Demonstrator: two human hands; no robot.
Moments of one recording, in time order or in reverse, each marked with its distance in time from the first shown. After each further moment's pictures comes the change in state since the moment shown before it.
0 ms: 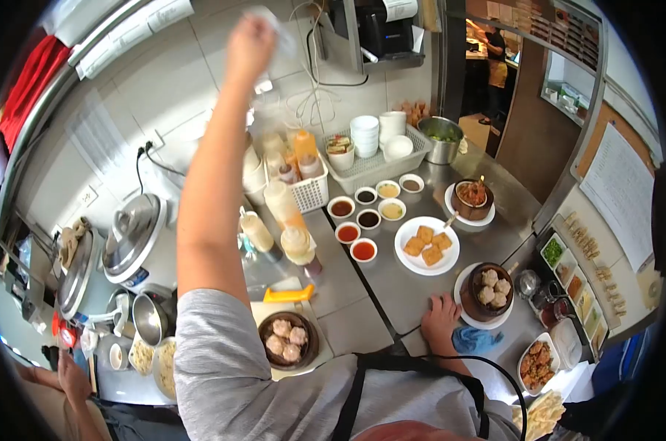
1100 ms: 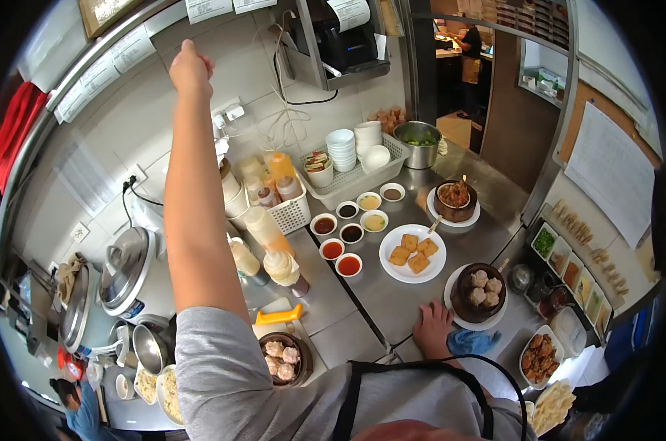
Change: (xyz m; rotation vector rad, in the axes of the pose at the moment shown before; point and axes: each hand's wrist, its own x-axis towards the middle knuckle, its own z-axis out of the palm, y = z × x) left_hand 0.033 0.012 -0.002 -0.754 0.339 -0.750; right_hand 0.000 0.004 -0.002 0.074 0.022 -0.039
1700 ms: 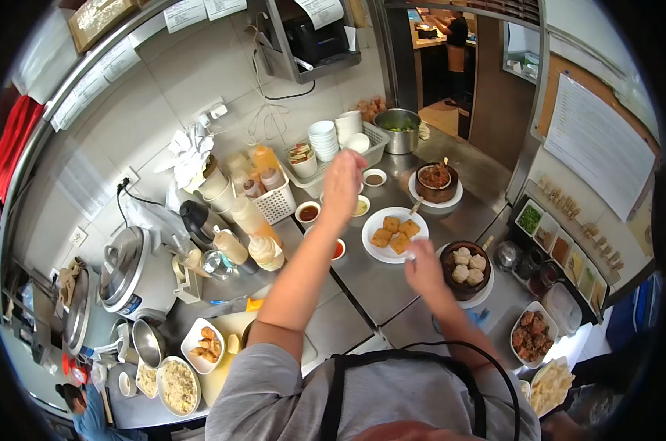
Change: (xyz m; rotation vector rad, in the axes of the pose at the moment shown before) left_hand -0.310 -0.071 0.037 0.056 -0.691 -0.077; right_hand 0.085 -0.010 -0.070 0.421 0.081 -0.106
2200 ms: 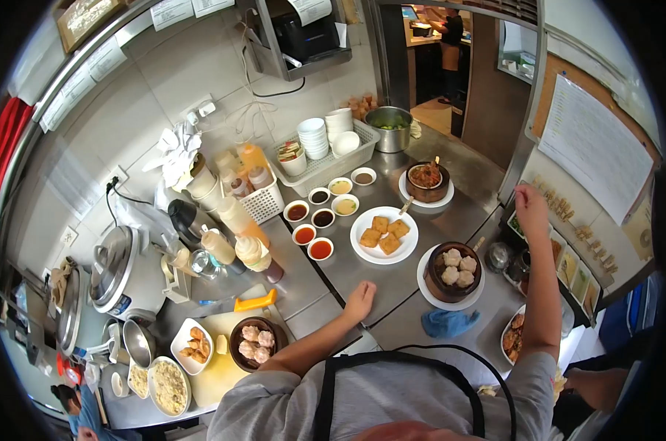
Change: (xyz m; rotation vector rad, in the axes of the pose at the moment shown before) left_hand -0.246 -0.171 0.047 0.234 -0.232 -0.611; right_hand 0.084 0.095 -0.210 -0.359 0.306 0.078
